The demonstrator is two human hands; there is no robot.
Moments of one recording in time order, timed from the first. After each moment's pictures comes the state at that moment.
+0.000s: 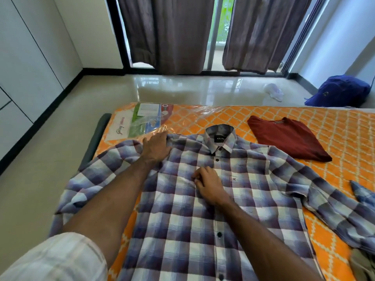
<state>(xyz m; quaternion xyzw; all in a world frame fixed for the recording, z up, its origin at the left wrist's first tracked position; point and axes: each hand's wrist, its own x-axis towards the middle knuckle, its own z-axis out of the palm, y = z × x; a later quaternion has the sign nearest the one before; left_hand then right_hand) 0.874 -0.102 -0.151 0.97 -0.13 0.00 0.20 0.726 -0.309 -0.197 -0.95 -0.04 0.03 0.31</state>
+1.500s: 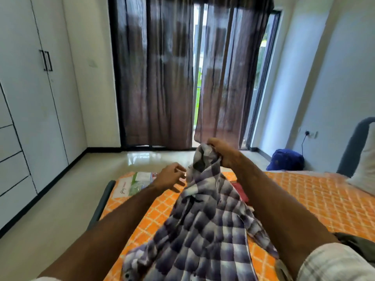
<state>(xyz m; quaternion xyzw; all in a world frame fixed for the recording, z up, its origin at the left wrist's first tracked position) 0.636 -0.155 0.129 0.80 -0.18 -0.11 0.57 0.614 -0.353 0.222 -0.69 0.09 0.00 0.72</state>
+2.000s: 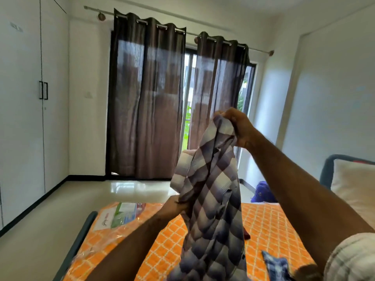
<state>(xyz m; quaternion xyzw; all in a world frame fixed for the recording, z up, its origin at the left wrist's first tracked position) 0.602 -0.197 0.138 0.73 -0.28 -0.09 0.62 0.510 -0.381 0.419 -0.66 -0.20 -0.03 0.72</state>
